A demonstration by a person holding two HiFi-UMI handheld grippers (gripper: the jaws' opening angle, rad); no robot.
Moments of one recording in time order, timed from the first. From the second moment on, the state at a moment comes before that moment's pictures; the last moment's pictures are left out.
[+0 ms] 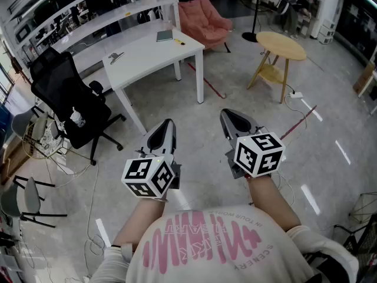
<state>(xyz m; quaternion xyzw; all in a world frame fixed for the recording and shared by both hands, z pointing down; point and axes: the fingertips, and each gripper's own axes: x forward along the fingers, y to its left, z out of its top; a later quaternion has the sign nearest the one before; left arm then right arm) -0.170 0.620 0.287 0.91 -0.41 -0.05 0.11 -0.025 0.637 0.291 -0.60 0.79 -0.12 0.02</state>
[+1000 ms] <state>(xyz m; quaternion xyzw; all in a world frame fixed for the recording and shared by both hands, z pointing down) -0.217 0.537 0.311 0.90 -0.41 -0.06 0.12 -0.063 0.562 0.330 -0.61 0.79 -0.12 0.01</state>
